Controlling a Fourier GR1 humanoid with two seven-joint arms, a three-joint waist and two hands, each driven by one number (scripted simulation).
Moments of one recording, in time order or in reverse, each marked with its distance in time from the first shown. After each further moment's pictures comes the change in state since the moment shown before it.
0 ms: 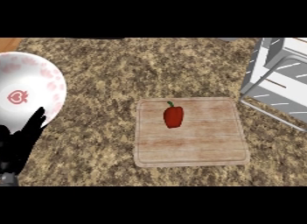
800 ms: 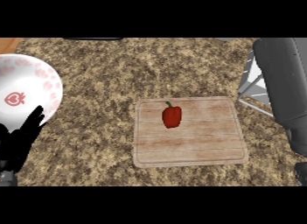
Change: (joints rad) left arm -0.016 0.006 0.010 0.020 0.009 0.007 -0.008; right arm 0.111 0.288 -0.079 -0.421 -0.148 -0.081 0.248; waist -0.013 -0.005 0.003
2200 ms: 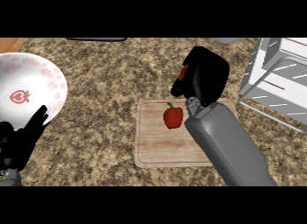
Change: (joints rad) left arm -0.015 0.002 -0.019 0.031 -0.005 0.003 -0.006; right arm 0.364 0.263 0.515 -0.489 0.137 0.365 0.396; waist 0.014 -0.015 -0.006
